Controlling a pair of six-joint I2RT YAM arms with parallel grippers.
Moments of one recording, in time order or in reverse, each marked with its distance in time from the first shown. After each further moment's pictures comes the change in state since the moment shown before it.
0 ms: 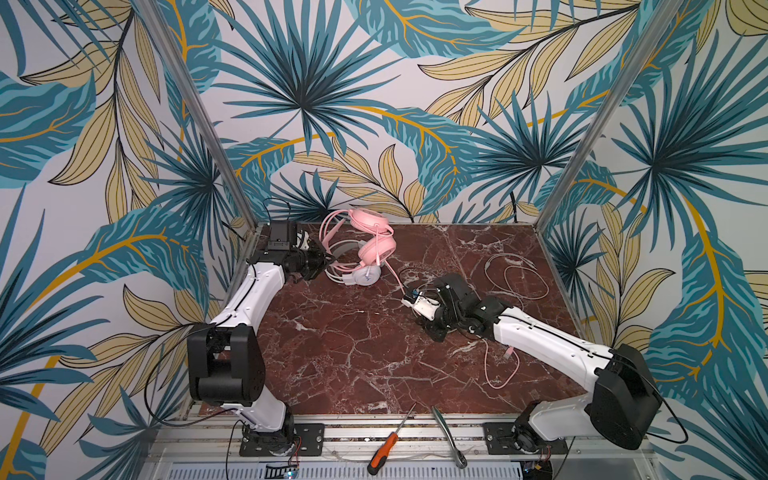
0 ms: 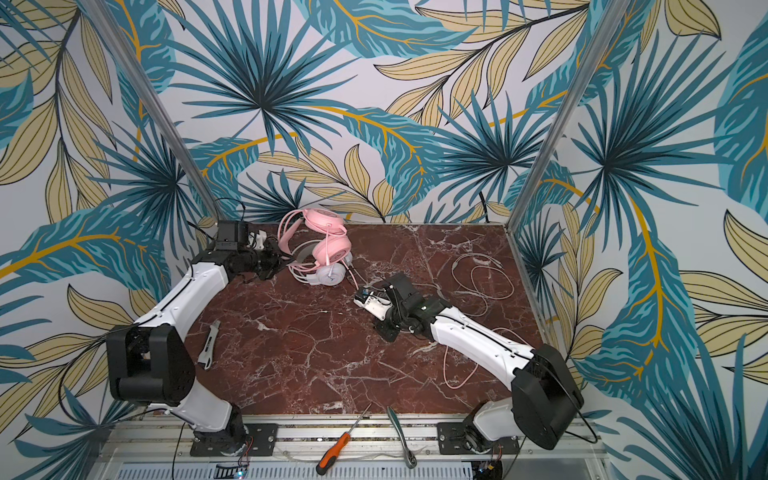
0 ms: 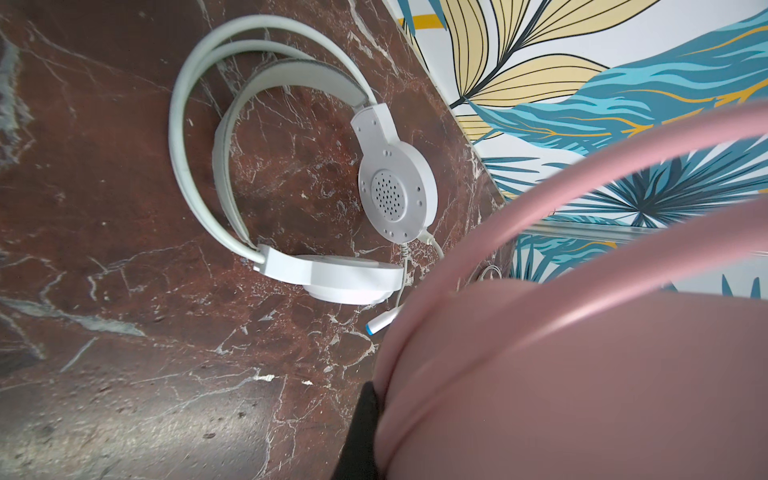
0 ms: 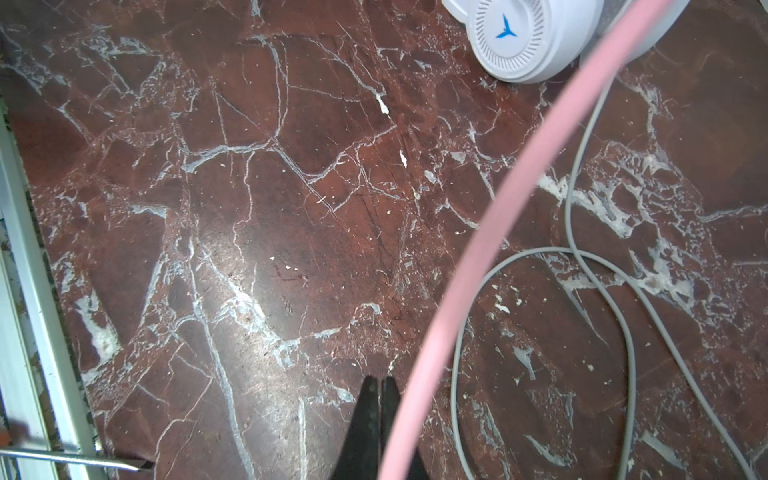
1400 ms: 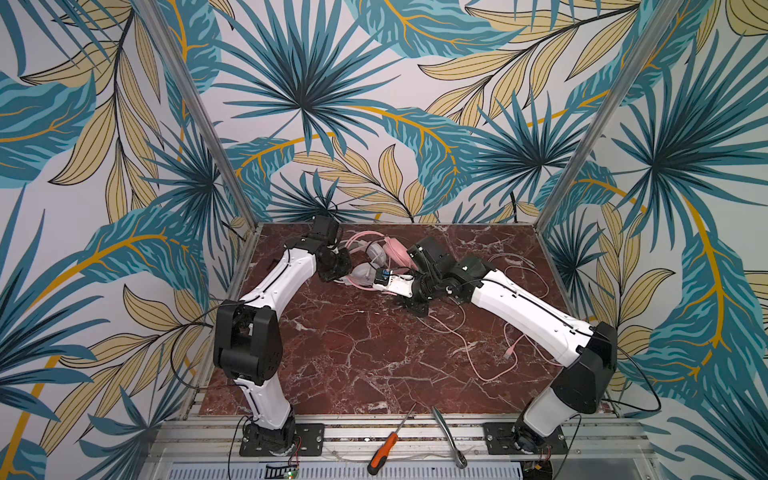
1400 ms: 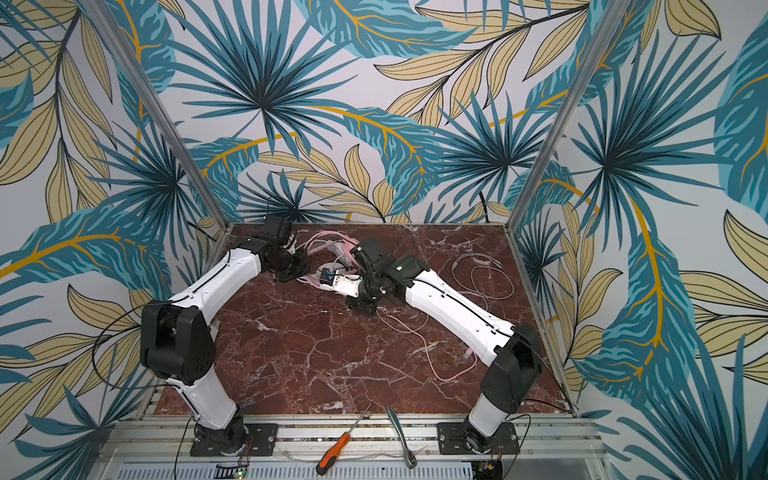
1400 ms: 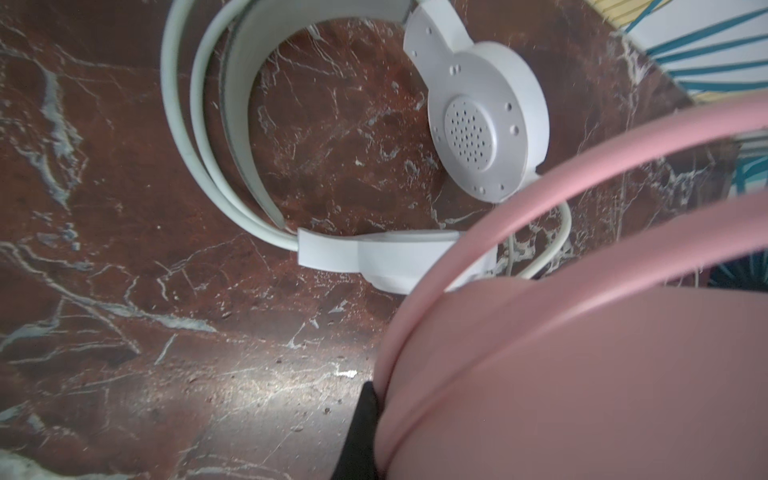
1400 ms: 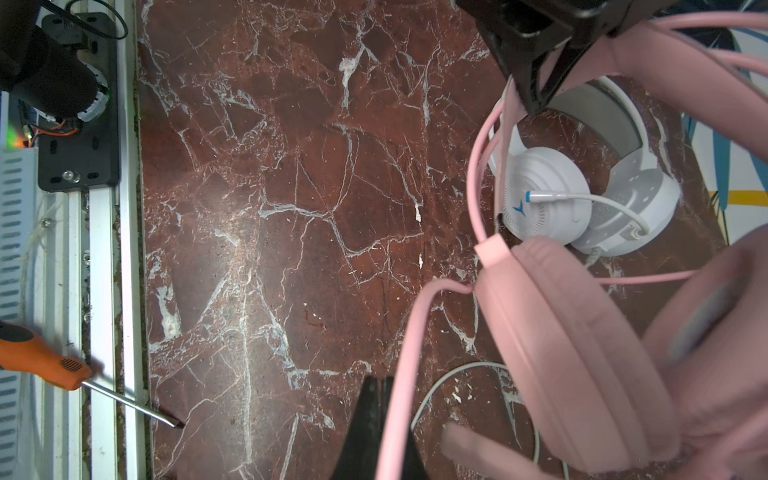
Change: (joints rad) left arm -0.227 0.171 0.226 -0.313 -0.357 0.264; right arm 0.075 0.247 0.621 -0.414 -0.045 -0.239
